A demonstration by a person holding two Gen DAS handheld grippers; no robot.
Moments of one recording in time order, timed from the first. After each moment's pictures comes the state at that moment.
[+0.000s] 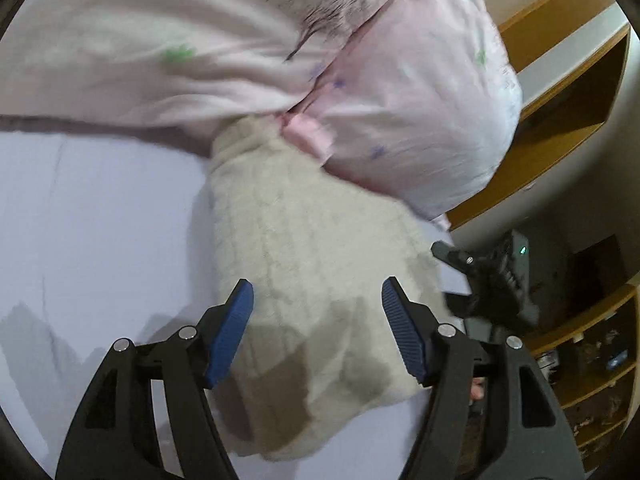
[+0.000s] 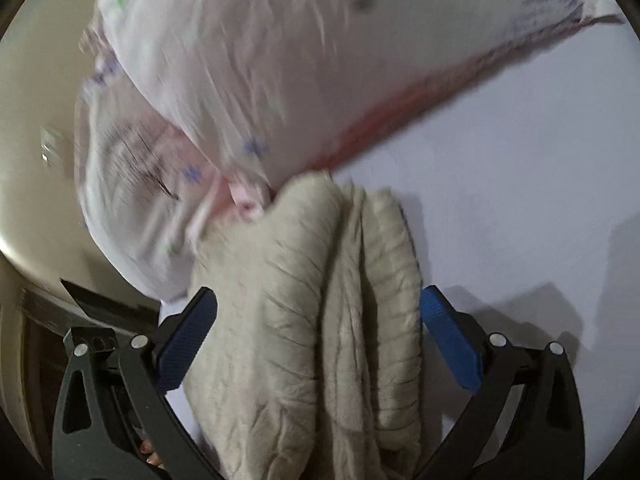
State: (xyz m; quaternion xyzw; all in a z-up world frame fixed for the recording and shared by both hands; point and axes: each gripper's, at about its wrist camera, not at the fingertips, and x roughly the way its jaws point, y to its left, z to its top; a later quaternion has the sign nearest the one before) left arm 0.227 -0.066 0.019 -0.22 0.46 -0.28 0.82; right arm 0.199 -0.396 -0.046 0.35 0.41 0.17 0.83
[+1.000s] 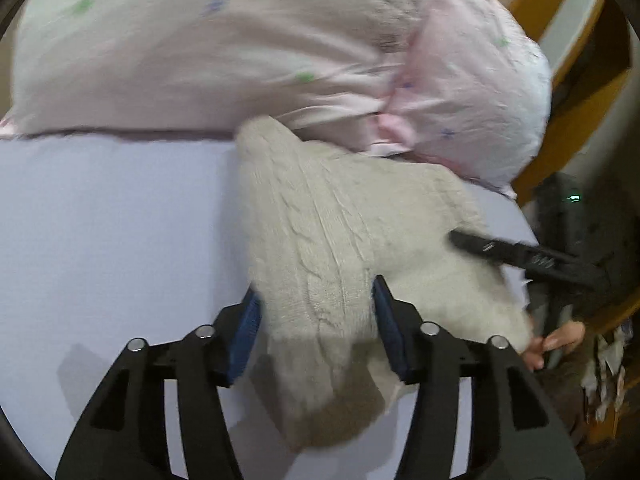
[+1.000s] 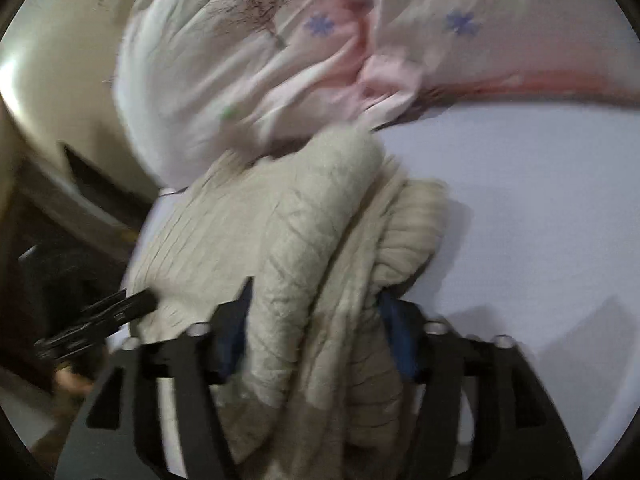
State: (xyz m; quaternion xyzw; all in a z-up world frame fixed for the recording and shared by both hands) left arm 0.160 0.019 0.043 -0.11 0.44 -0.18 0.87; right arm 0.181 -0.260 -0.025 0.18 0.39 0.22 0.88
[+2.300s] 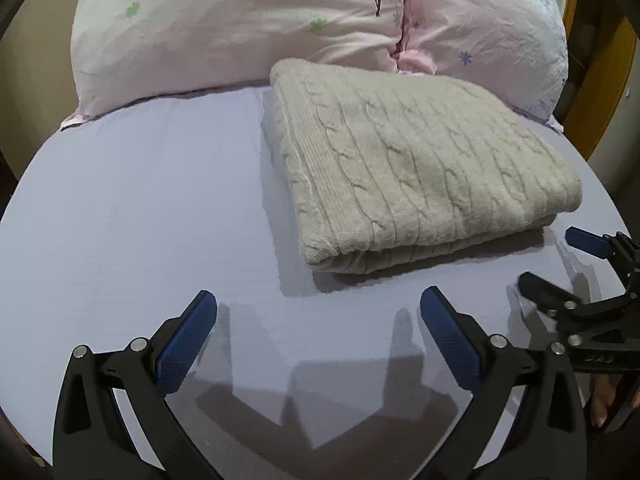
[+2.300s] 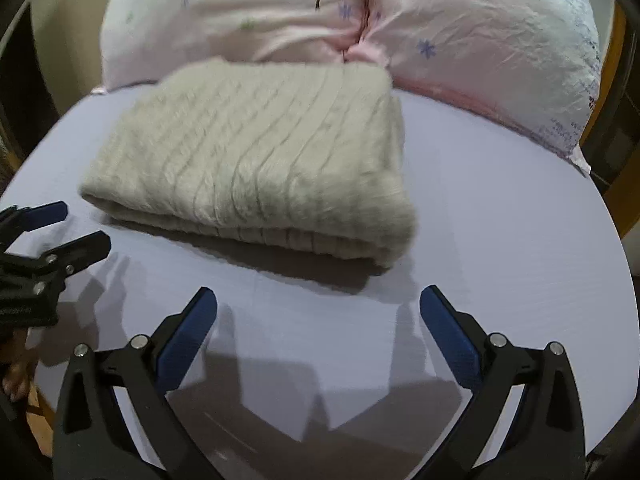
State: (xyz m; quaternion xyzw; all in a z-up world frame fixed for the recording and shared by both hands) left arm 0.069 -0.009 -0.001 0.02 0.45 -0.09 0.89; right arm 0.044 -0.192 -0.084 -0.04 0.41 0.05 0.91
